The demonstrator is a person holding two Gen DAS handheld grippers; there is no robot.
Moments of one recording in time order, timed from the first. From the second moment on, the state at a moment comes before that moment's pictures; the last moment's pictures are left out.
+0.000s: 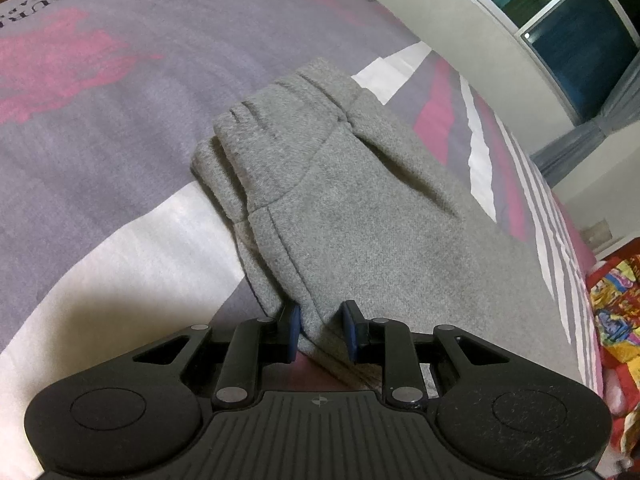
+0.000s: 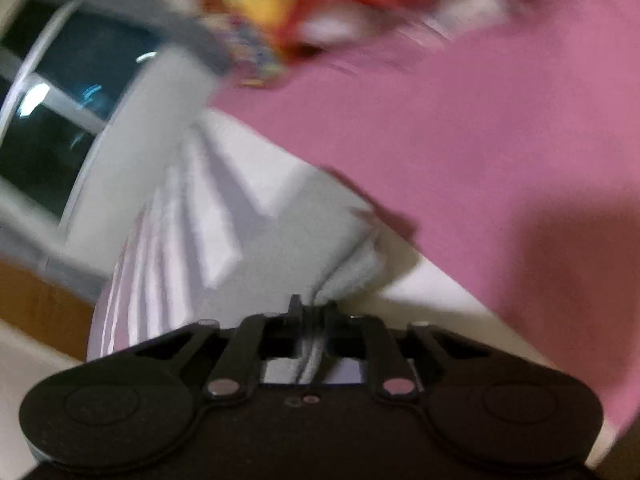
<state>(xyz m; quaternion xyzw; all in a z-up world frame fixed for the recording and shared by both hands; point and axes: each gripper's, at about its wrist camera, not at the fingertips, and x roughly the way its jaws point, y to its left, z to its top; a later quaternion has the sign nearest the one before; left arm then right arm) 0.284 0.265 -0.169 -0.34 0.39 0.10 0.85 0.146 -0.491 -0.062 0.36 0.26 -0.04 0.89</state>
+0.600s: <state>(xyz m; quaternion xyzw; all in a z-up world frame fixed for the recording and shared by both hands) 0.236 0.251 -0.127 -0.32 0.29 0.09 0.90 0.133 -0.432 -0.054 0.19 0.26 -0.09 0.94</state>
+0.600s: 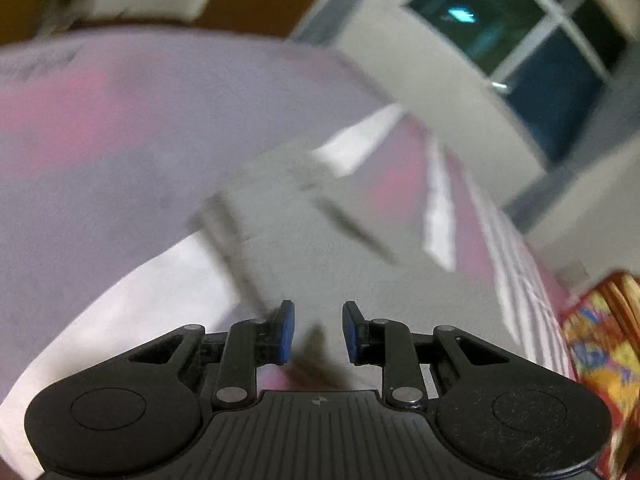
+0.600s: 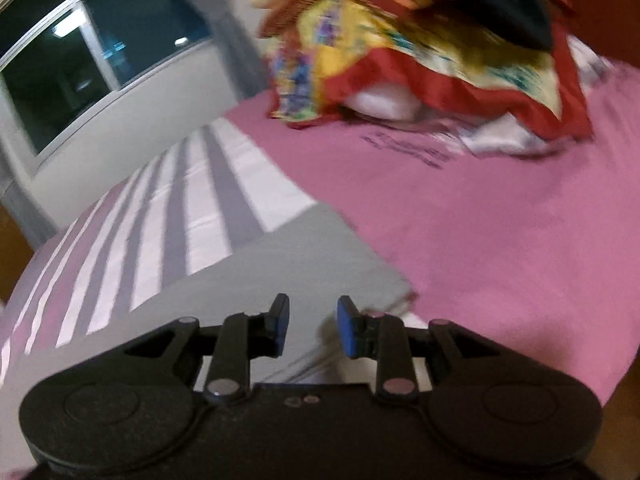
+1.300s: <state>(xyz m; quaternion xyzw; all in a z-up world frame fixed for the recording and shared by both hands) 0.349 0.203 -0.123 -0.23 0.36 0.00 0.90 0.234 -0.299 -0.061 0.04 0.35 0.05 0.93</state>
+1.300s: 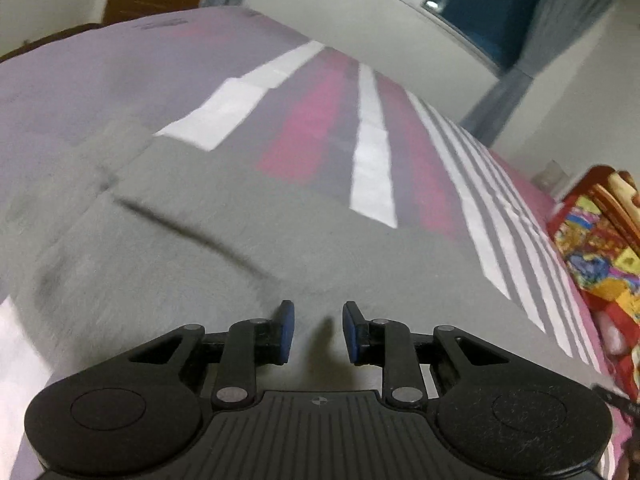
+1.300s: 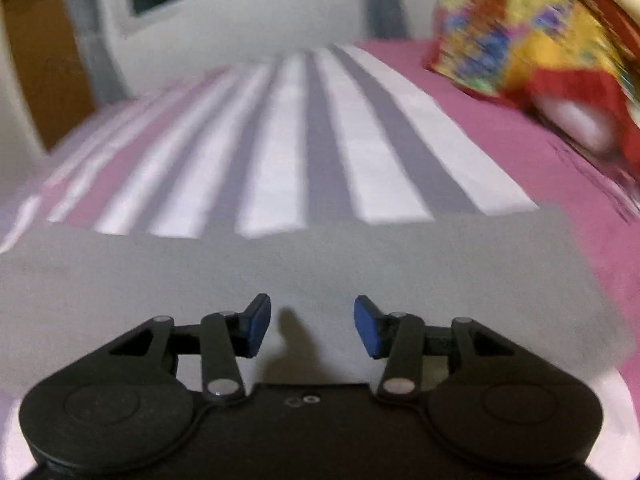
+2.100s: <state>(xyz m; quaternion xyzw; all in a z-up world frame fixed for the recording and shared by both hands) 0.436 0.223 -0.123 -0.10 0.39 0.04 0.92 0.375 0.000 -0.096 -0.08 0.40 0.25 0.88</state>
